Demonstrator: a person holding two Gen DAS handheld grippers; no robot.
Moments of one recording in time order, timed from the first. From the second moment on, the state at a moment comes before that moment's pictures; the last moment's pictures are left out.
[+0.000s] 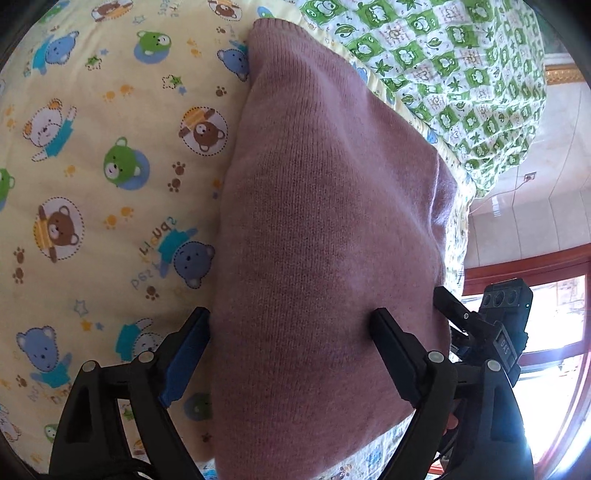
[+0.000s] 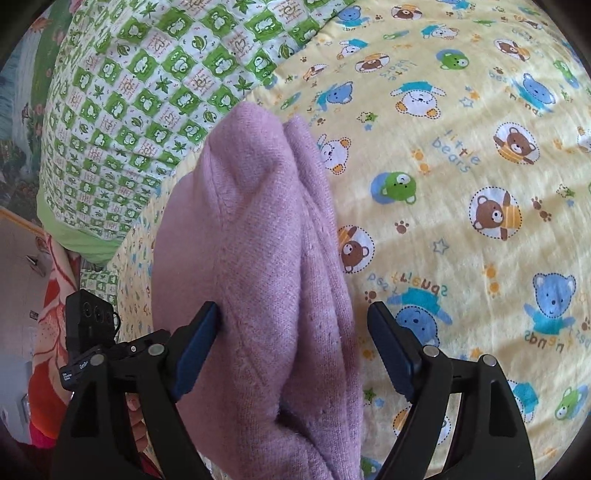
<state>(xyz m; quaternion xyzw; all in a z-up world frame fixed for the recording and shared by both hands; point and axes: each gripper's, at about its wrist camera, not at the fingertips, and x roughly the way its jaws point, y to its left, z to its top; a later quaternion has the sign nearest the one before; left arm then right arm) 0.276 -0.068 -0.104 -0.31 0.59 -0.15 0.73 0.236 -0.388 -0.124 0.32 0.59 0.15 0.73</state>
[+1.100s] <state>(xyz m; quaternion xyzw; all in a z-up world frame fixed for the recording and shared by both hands) 0.283 -0.085 -0.085 -0.28 0.55 -0.15 0.77 0.247 -0.369 -0.131 0.35 0.58 0.22 0.70</state>
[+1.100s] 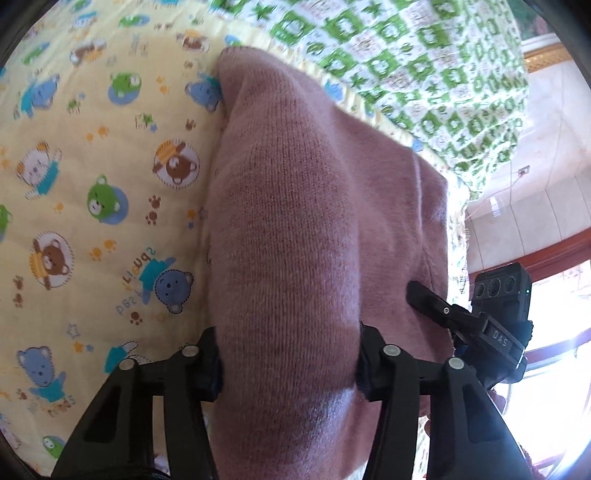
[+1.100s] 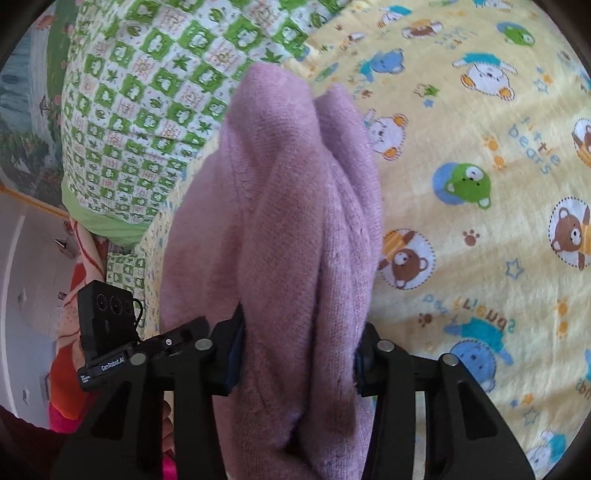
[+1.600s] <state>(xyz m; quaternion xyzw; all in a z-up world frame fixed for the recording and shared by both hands) 0.208 0.030 0.004 -0.26 0.48 -0.06 0.84 0.240 -0.266 -0.052 0.35 0.52 0.33 0.71</state>
